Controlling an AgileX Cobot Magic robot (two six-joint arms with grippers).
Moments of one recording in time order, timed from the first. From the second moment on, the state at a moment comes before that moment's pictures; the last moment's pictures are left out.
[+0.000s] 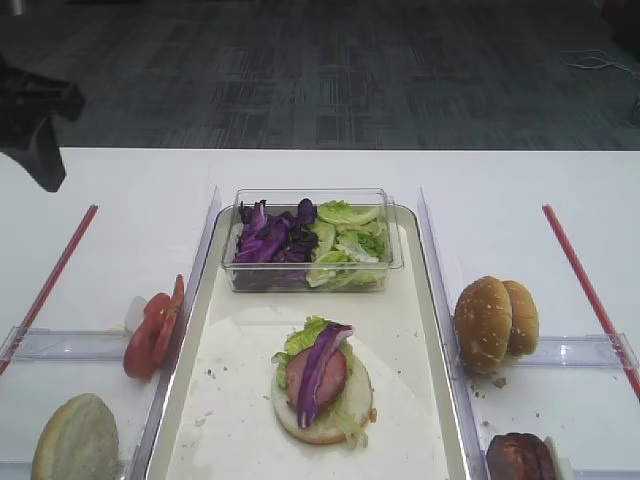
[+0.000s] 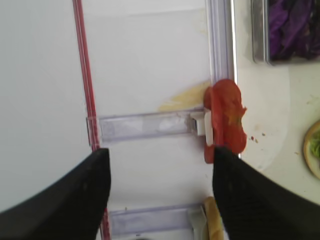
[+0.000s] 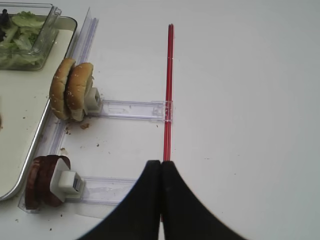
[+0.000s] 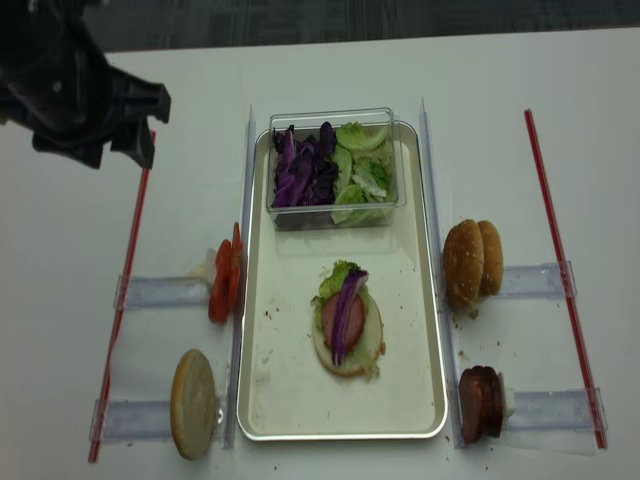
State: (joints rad) left arm -0.14 1.47 -1.33 0.00 1.23 -0.10; right arm -0.03 -0.02 -0.47 0.06 1.16 -0.09
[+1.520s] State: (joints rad) left arm -0.14 0.13 -0.60 0.00 1.27 -0.08; right arm -0.03 -0.02 -0.47 0.06 1.16 -0.10
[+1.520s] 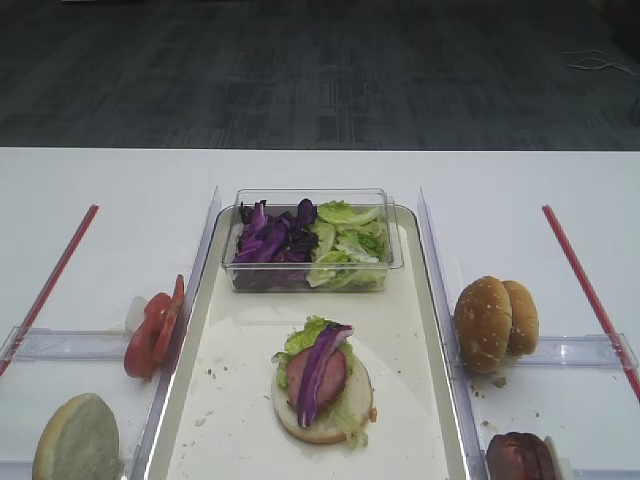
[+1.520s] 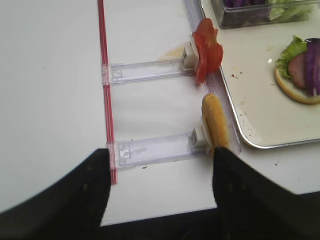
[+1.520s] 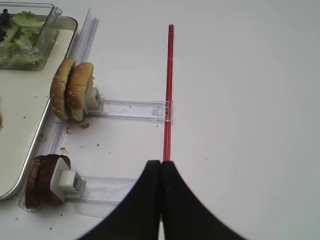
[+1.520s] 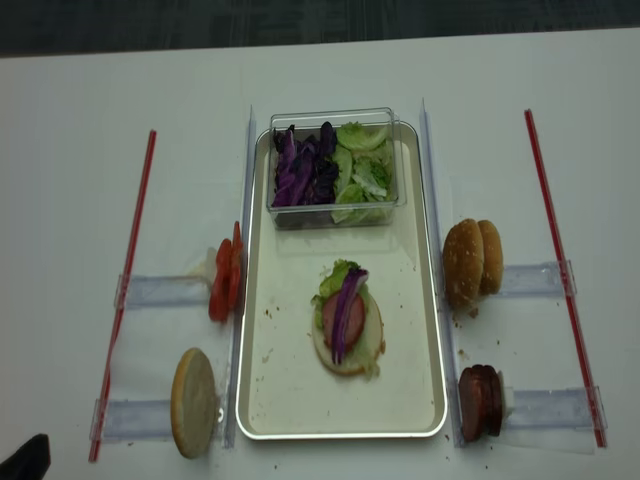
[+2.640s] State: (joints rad) left arm -0.13 -0.02 -0.49 0.00 1.19 -0.02; right arm -0.03 -0.02 -0.47 0.06 1.16 -0.10
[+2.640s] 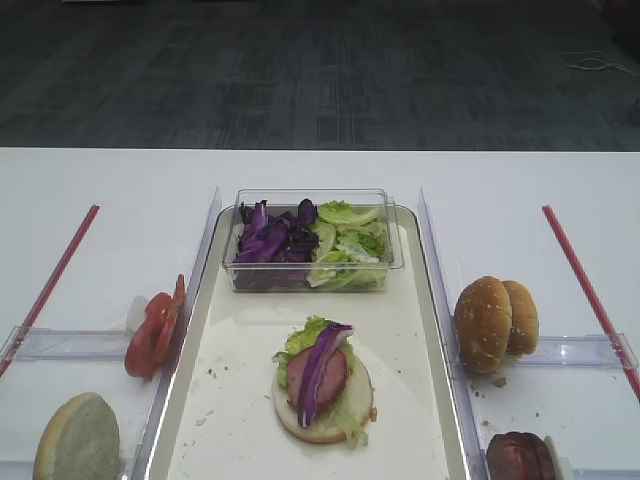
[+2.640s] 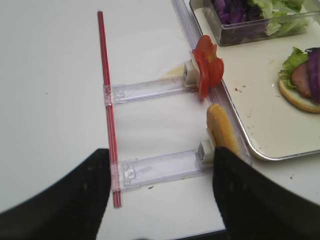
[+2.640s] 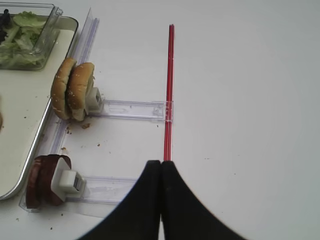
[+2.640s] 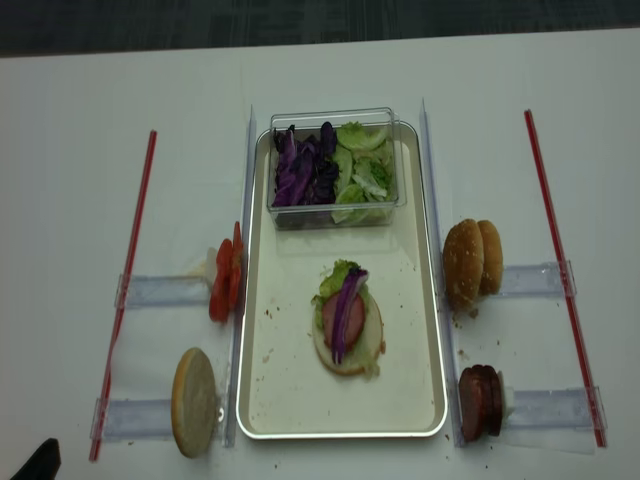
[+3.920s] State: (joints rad) left arm -0.08 -0.02 -0.49 0.00 1.19 -0.02; right arm -0.03 -0.02 -0.47 0.06 1.16 -0.10
